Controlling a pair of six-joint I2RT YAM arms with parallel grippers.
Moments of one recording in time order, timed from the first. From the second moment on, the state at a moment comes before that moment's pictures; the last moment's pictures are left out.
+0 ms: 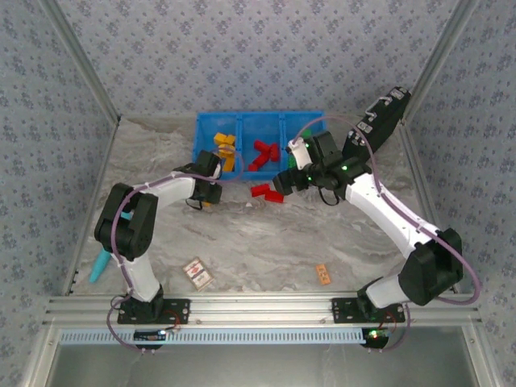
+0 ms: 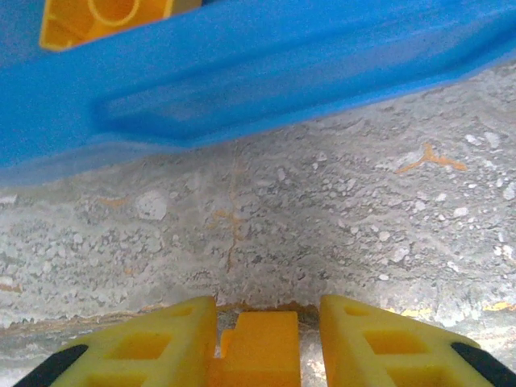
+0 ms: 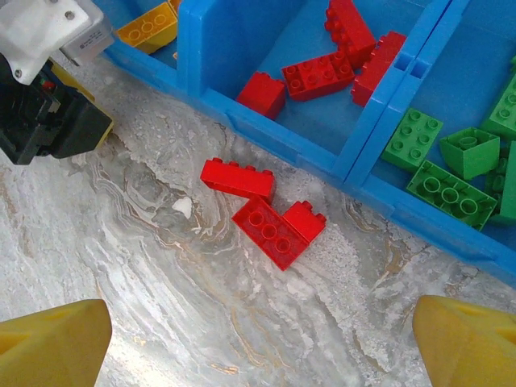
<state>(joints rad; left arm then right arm) -0.43 1.80 1.10 -0.46 -0.14 -0.16 0.51 1.43 1.26 -0.65 -0.13 0.01</state>
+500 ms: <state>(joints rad) -0.42 1.74 1.13 -0.53 -0.15 -0.16 0.53 1.46 1.27 -0.63 -0.14 0.09</state>
